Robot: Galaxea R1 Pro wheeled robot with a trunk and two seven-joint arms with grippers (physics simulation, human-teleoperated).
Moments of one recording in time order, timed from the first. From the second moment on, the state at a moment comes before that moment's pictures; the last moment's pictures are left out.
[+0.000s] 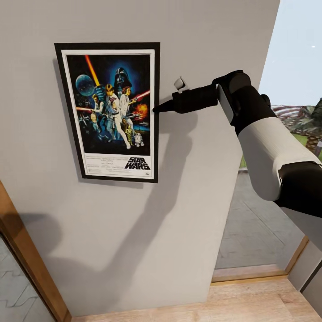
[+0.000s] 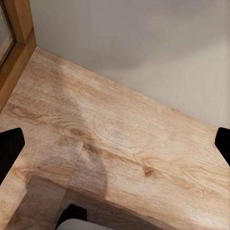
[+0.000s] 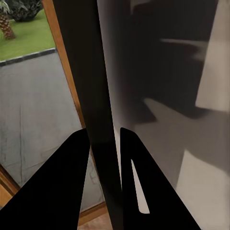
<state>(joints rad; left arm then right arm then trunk) -0.24 0.27 0.65 -0.03 0.01 -0.25 -0.49 -1.74 0.07 0.11 -0.58 0.12 0.90 1.31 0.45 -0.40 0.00</state>
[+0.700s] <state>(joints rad) -0.24 0.27 0.65 -0.03 0.01 -0.25 -0.48 -1.74 0.07 0.11 -0.58 0.12 0.89 1.31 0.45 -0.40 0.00</state>
